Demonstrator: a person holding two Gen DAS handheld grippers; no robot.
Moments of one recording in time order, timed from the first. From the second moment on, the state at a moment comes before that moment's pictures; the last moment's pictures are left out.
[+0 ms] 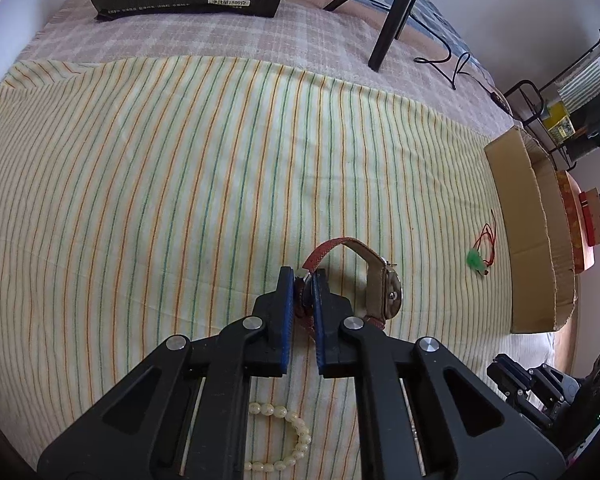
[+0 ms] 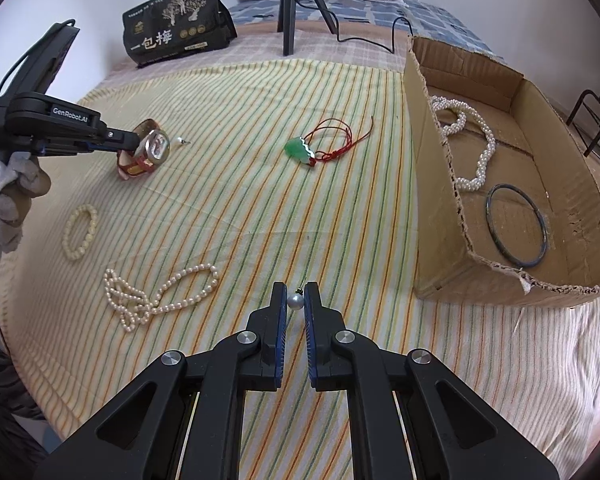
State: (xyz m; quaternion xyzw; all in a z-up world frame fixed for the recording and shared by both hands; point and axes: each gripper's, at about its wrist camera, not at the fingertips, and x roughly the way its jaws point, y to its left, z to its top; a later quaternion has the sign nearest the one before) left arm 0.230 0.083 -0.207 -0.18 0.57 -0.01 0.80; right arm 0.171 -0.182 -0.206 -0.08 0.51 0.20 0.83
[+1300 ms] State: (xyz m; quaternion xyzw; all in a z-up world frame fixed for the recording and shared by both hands) left arm 0.232 -0.008 -0.125 -0.18 0.50 -0.12 0.84; right arm 0.194 -0.254 -0.113 -0.01 0.41 0.16 0.90
